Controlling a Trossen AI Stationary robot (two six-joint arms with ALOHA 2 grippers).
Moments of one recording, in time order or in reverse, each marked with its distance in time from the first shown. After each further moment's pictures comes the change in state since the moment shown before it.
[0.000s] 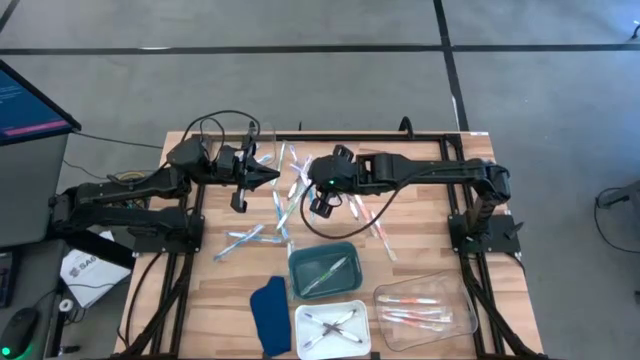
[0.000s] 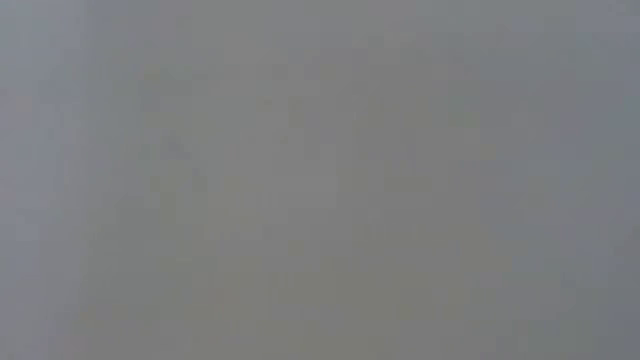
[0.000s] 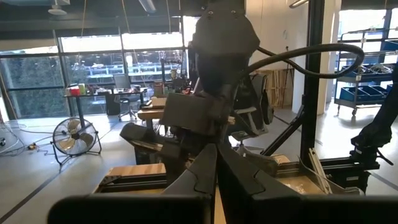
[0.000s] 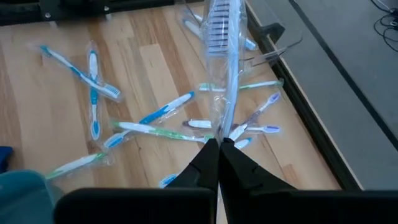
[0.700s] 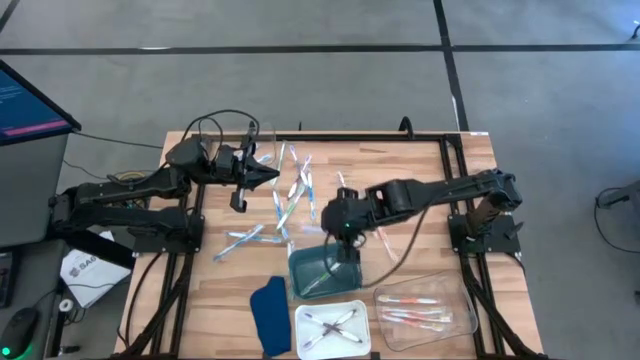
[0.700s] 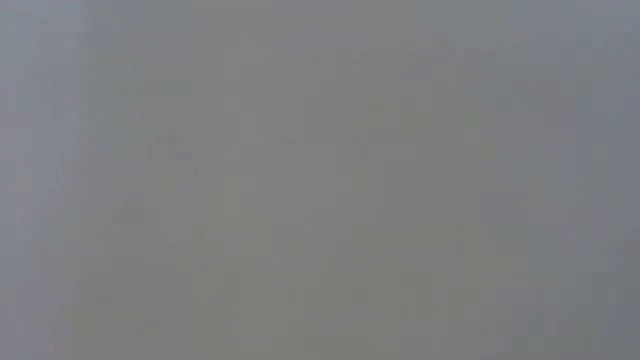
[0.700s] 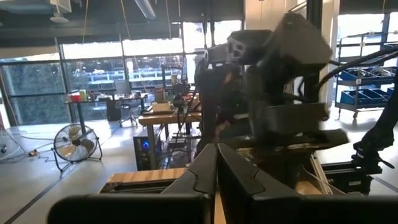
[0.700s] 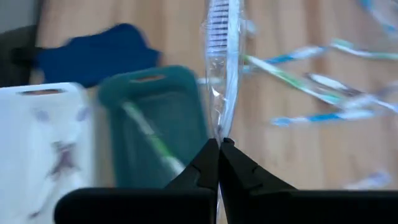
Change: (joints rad) left arm 0.000 0.000 0.000 0.026 0.004 0.000; right arm 0.211 -0.048 0.000 -0.196 -0.265 0.003
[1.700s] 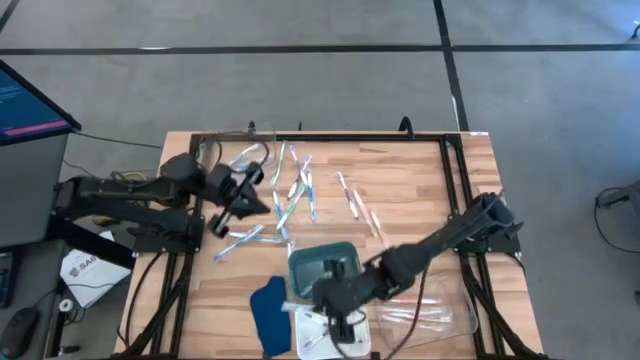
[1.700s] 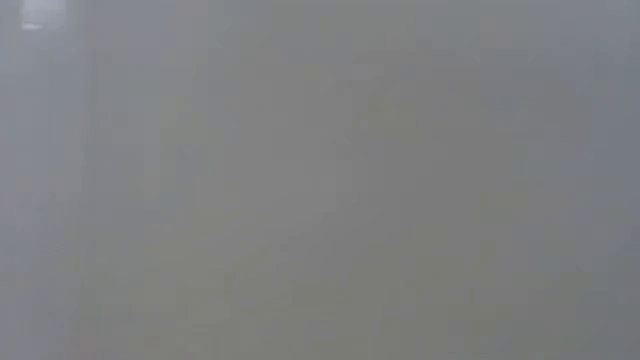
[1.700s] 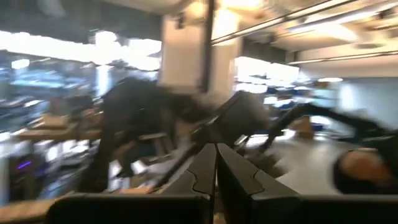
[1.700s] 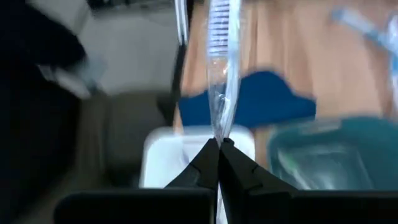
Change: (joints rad) left arm -0.258 0.000 0.000 0.121 0.115 -0.222; right arm 0.321 0.158 0.001 0.355 0.012 0.272
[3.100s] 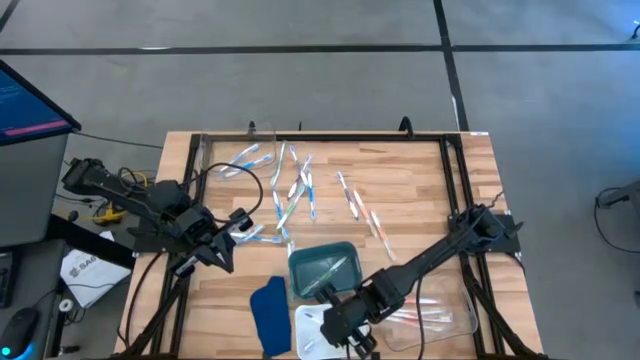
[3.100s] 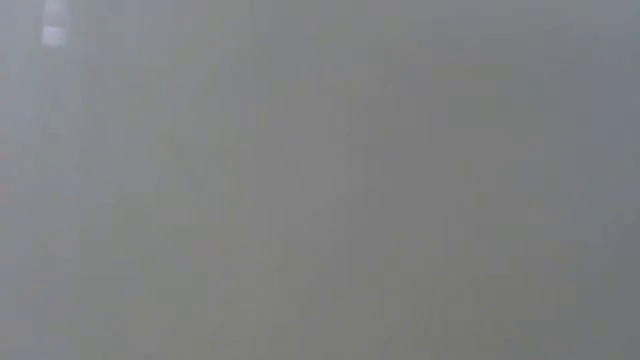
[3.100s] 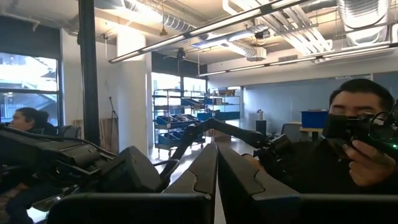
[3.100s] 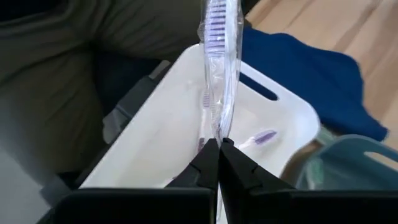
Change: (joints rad) left arm -0.398 0.000 0.000 0.092 -0.006 0.063; right arm 0.052 0.111 -0.001 -0.053 -0.154 -0.545
